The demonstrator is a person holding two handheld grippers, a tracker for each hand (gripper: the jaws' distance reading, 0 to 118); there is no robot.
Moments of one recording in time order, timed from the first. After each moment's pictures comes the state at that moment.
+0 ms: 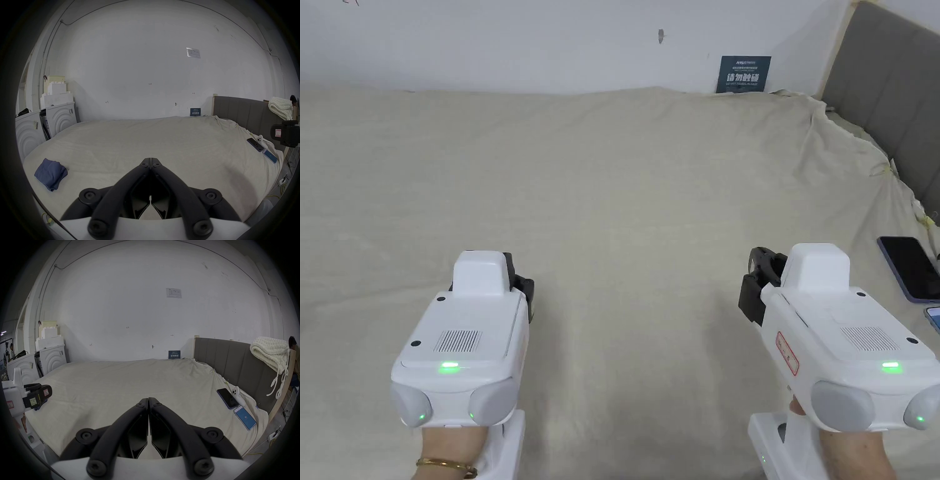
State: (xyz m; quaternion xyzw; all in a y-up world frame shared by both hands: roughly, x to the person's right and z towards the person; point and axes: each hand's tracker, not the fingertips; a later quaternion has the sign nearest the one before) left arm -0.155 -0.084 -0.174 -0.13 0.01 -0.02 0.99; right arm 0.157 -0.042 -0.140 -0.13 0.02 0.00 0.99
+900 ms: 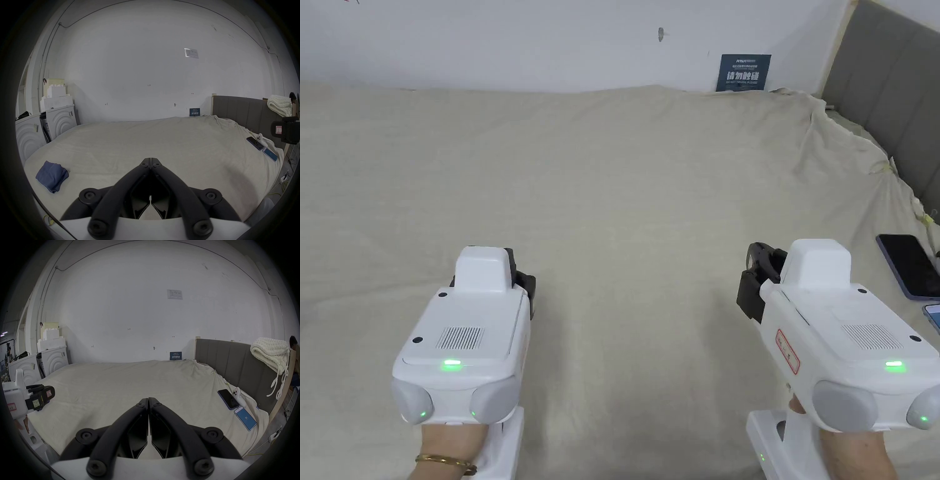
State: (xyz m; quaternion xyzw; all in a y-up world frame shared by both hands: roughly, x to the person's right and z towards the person) left arm -0.151 -0.081 -0.169 -0.12 0.01 -0.03 0.99; right arm 0.155 -0.037 -0.133 -0.12 0.03 -0.01 0.99
